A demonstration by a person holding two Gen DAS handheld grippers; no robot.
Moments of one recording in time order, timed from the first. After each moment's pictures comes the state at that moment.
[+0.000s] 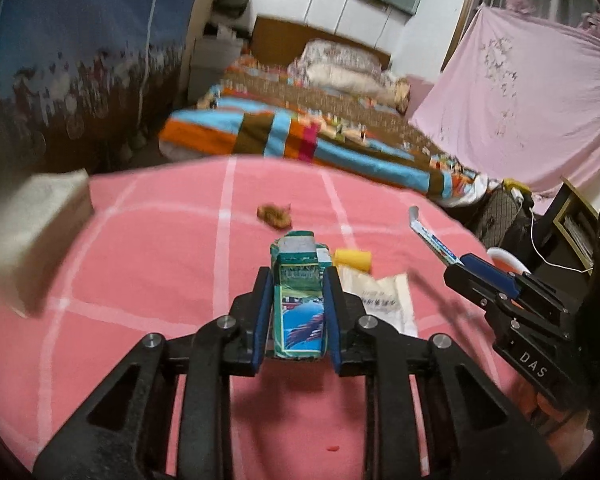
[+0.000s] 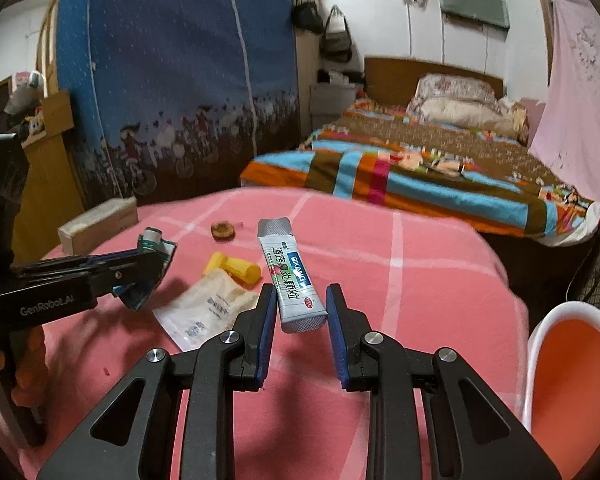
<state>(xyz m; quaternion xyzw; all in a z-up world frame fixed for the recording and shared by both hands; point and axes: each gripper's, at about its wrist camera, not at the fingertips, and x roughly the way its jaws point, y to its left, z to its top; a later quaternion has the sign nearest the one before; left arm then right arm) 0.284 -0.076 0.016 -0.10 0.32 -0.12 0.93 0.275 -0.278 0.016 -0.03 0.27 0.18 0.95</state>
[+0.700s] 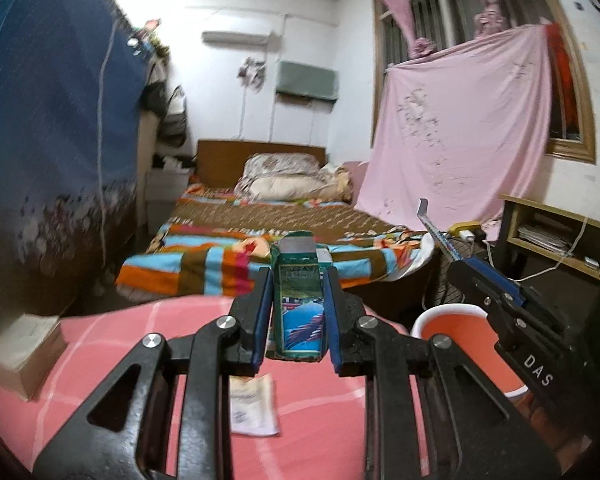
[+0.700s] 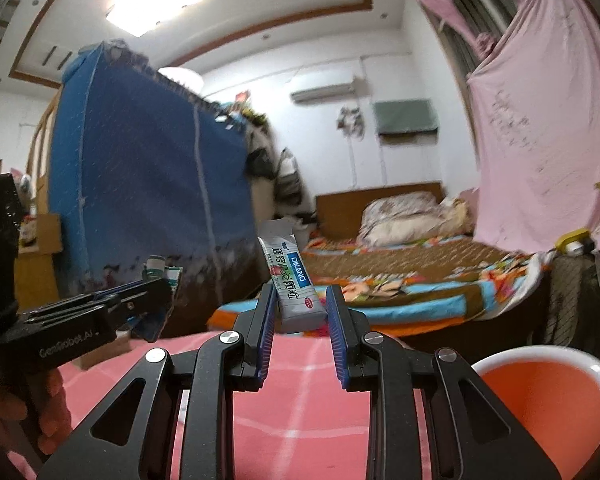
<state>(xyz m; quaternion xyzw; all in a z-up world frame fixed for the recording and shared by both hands) 0.227 -0.161 0.085 -0.02 0.10 -0.19 0.98 0.186 -0.357 0.065 0.04 0.01 0.08 1.00</state>
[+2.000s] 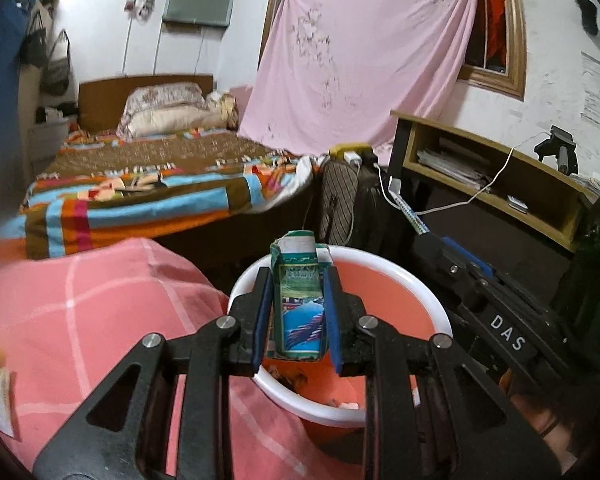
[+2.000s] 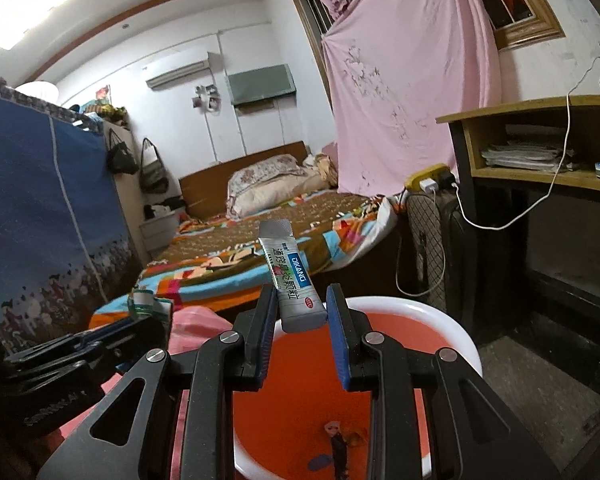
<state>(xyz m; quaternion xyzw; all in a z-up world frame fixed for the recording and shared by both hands) 0.248 -0.355 0.047 0.02 0.24 -0.37 0.90 0.162 -0.513 0.034 0.14 0.11 -0.13 0.98</state>
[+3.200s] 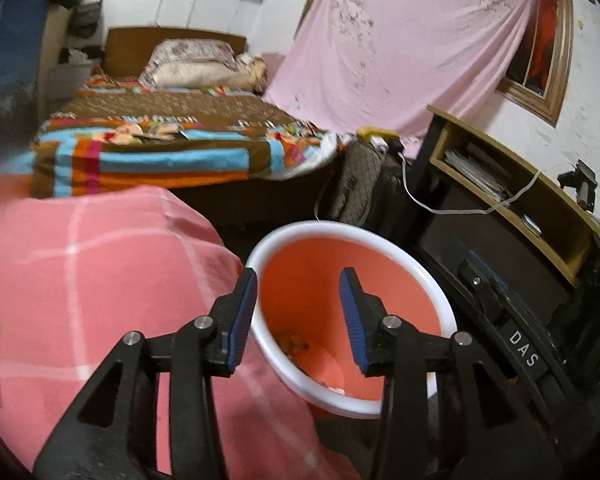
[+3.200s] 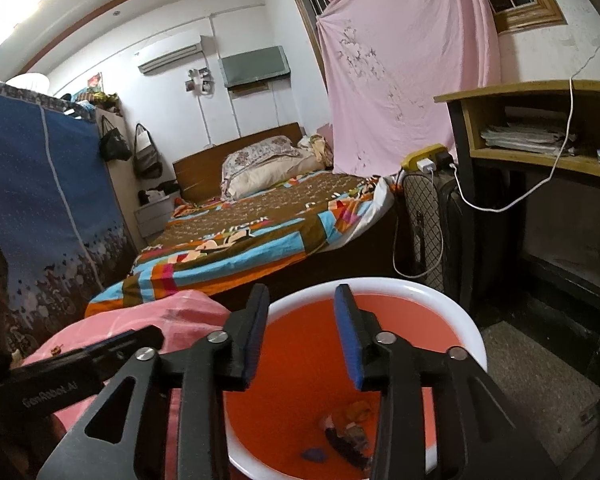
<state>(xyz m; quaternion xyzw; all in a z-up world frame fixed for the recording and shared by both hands) 0.268 -0.333 0.036 -0.04 0.30 -0.32 0.90 0.170 -0.508 0.031 0.14 0.13 -0.13 0.97</state>
